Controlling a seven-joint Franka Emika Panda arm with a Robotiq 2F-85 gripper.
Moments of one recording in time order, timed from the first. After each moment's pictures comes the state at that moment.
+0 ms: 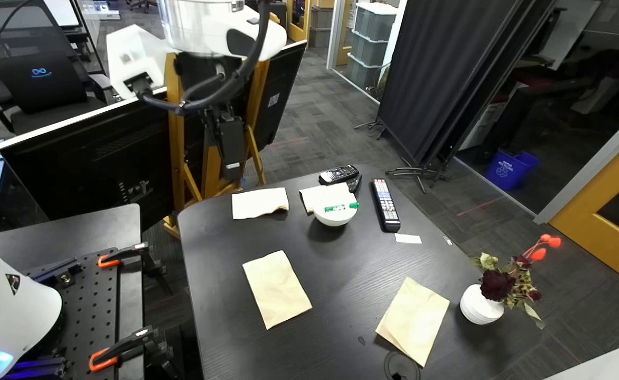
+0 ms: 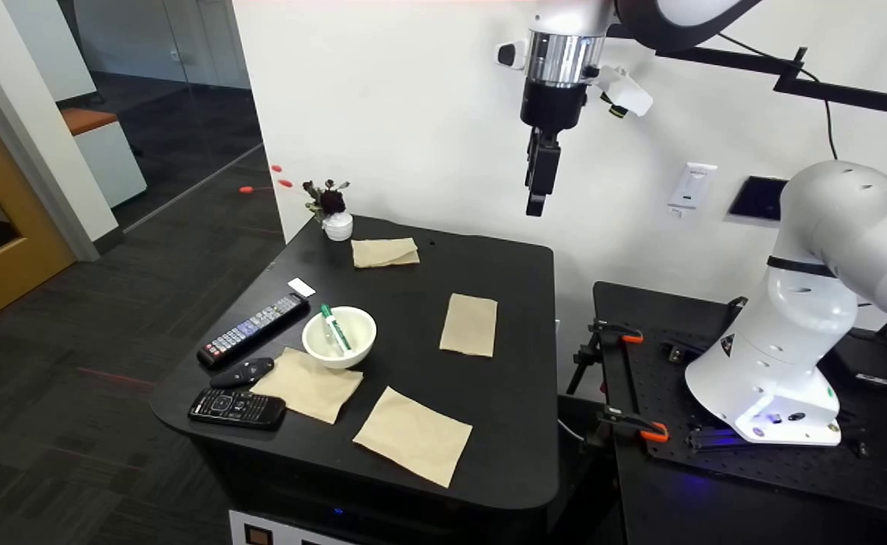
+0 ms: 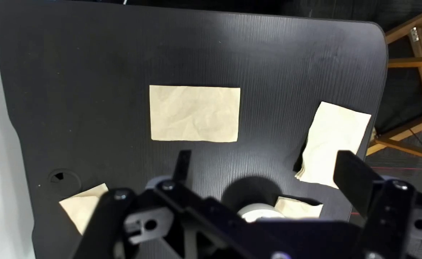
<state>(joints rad) 0.00 -0.44 -0.08 -2.47 -0.04 2.03 -0.13</state>
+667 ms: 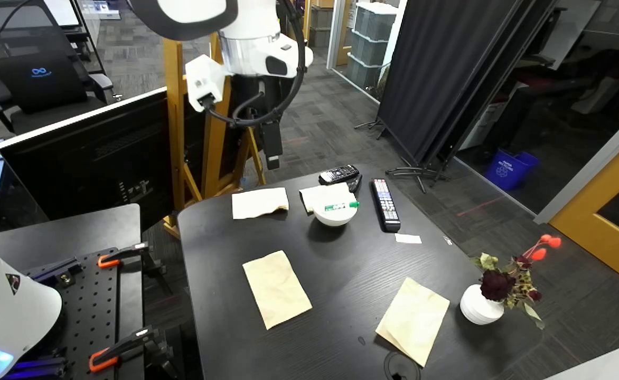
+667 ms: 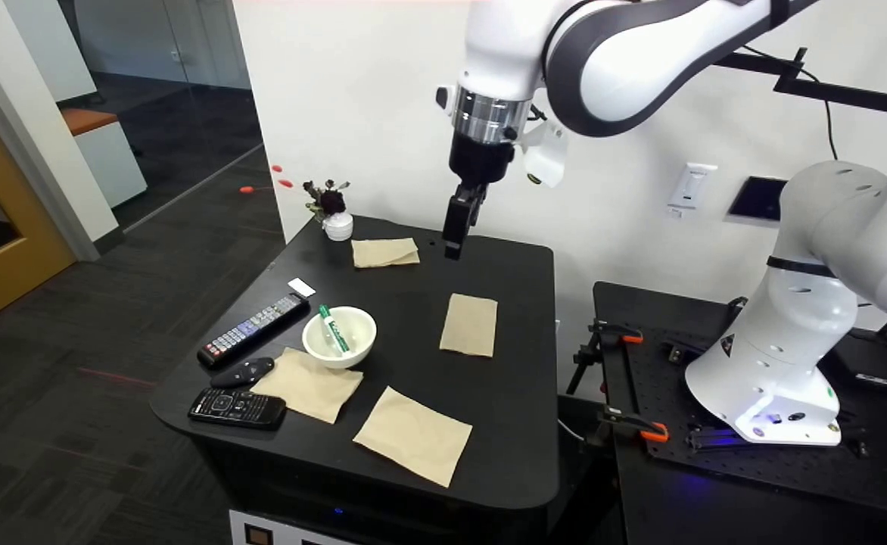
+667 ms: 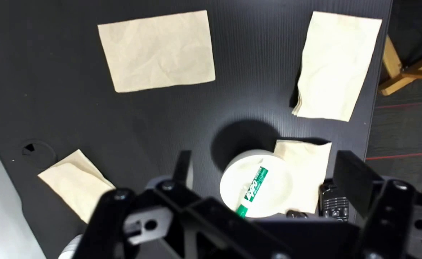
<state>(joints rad) 0.00 -0.17 0.06 -2.39 -0.04 2.33 0.18</state>
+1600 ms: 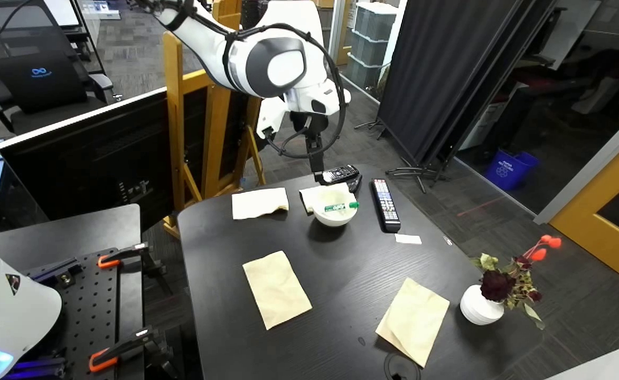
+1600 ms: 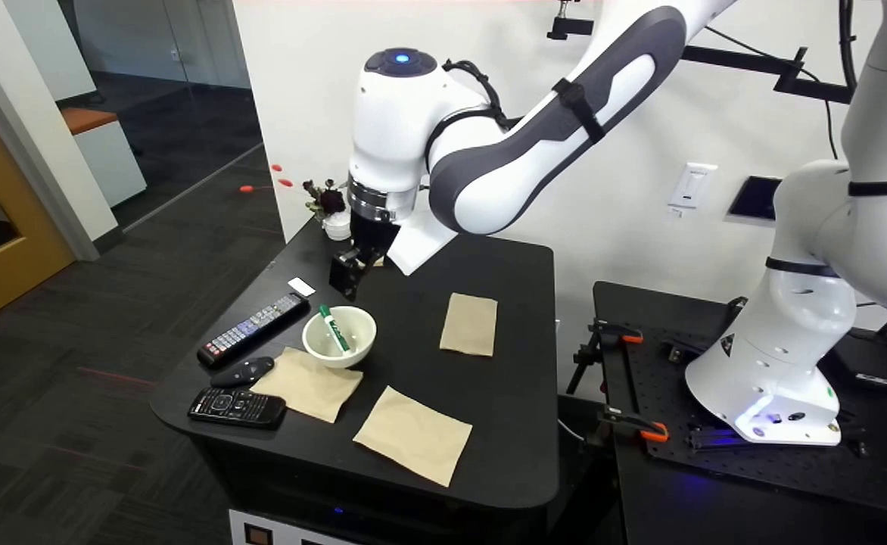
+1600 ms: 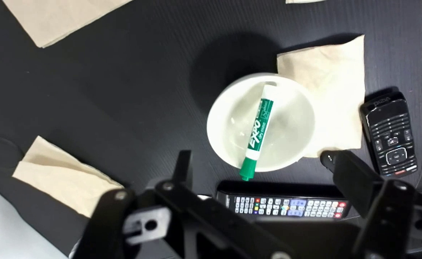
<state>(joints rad) 0.11 0.30 0.00 -2.07 -0.27 2.55 0.70</state>
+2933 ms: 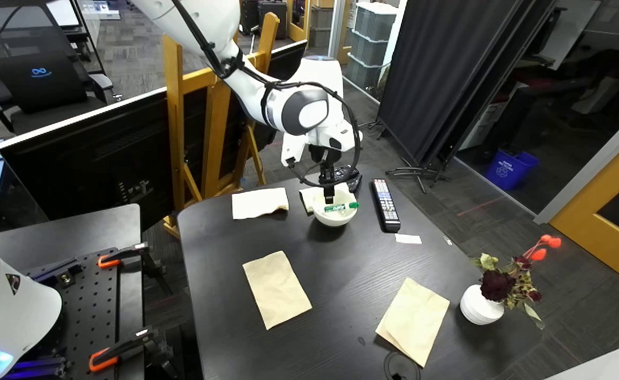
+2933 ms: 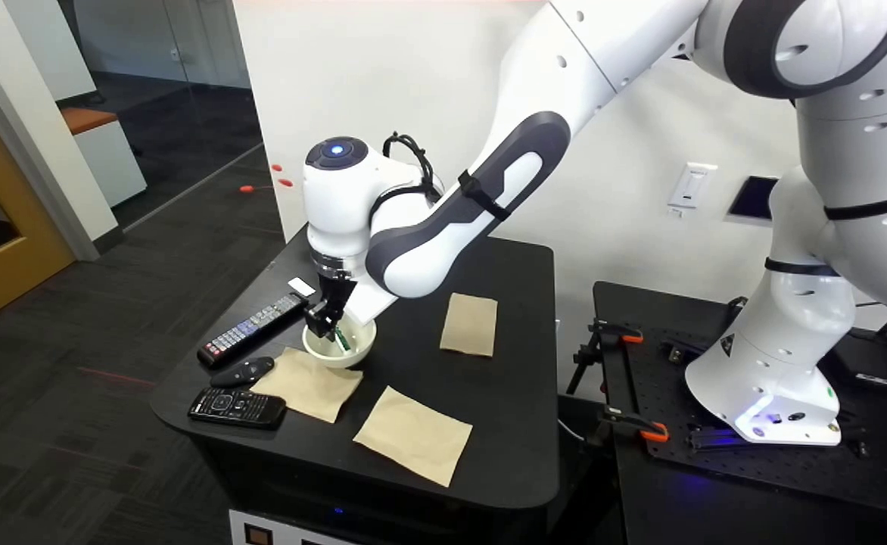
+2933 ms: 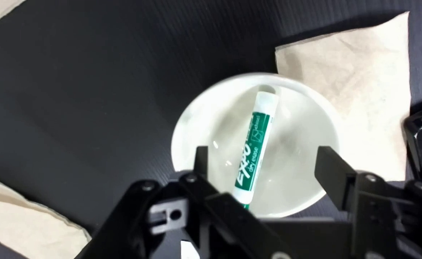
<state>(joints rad) 0.19 0.63 -0.08 -1.81 -0.21 2.54 0.71</state>
